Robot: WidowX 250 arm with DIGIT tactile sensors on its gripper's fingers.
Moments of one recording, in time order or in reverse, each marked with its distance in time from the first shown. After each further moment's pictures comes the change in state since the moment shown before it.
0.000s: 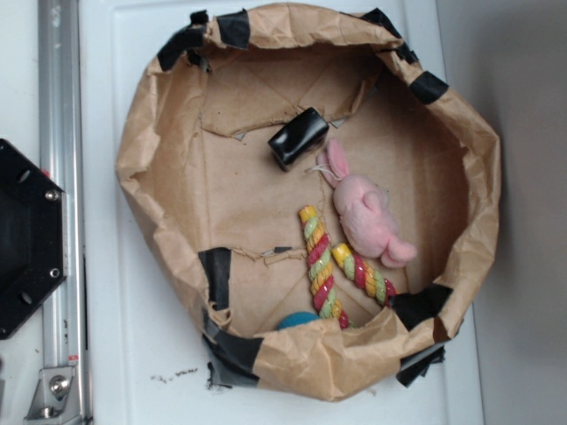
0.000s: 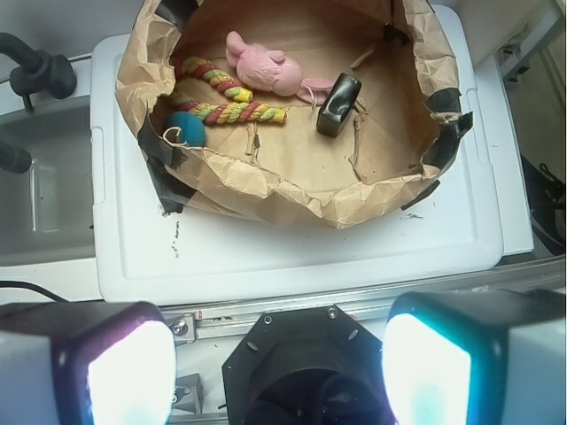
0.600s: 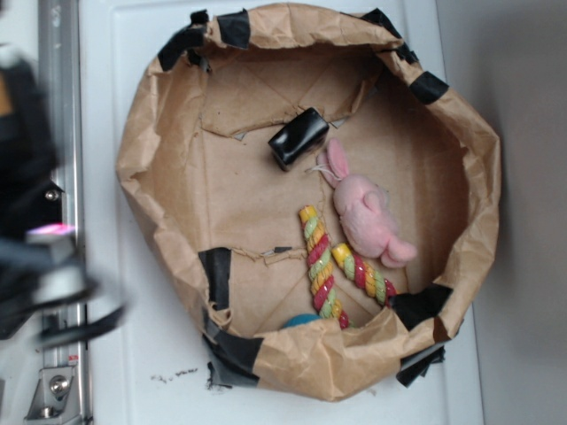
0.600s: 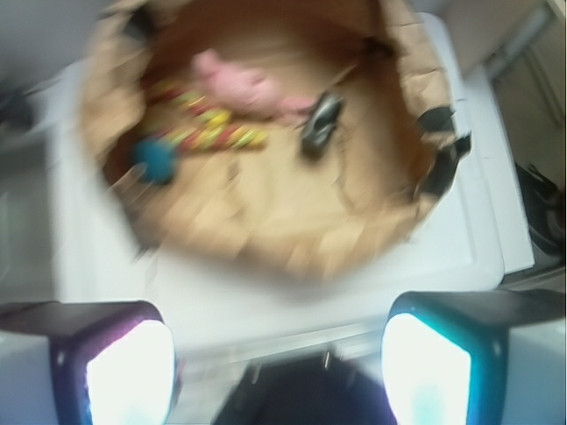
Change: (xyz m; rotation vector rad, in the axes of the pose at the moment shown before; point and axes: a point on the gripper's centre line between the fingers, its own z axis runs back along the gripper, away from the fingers) arm 0.047 0.027 -0.048 0.075 -0.008 0.174
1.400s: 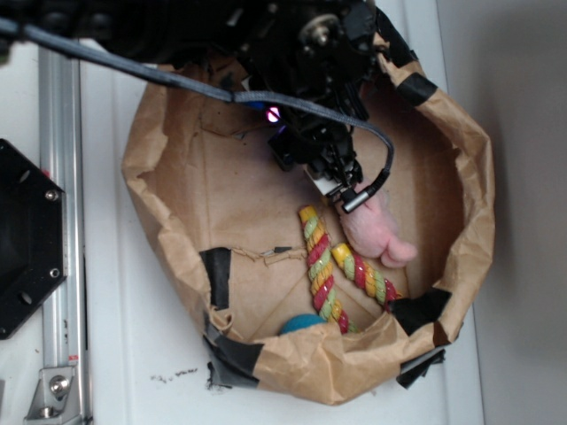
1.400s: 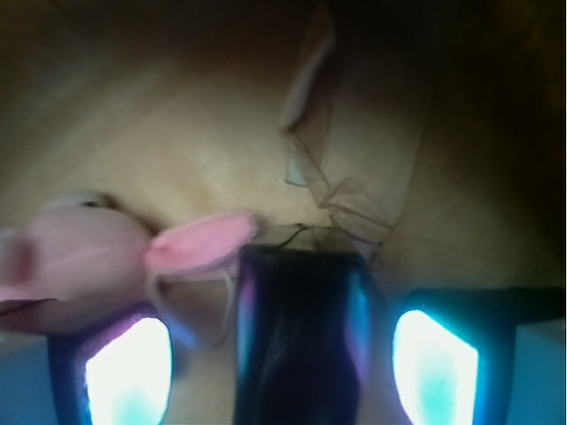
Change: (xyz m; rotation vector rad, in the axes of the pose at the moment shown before) arm 0.086 0.004 -0.170 -0.132 0.114 0.296
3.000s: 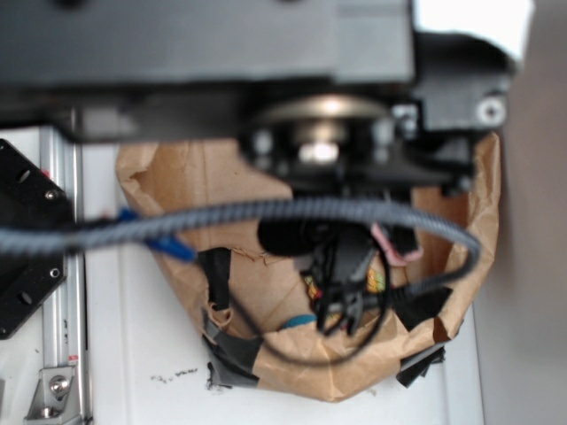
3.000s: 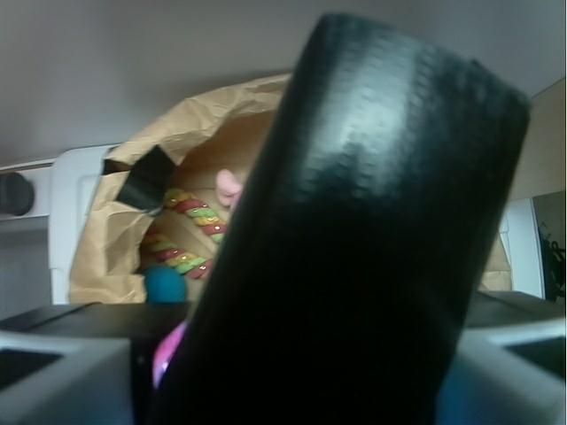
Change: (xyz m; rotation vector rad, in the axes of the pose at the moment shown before) arm -0.040 -0.068 0.165 0.105 -0.113 -0.503
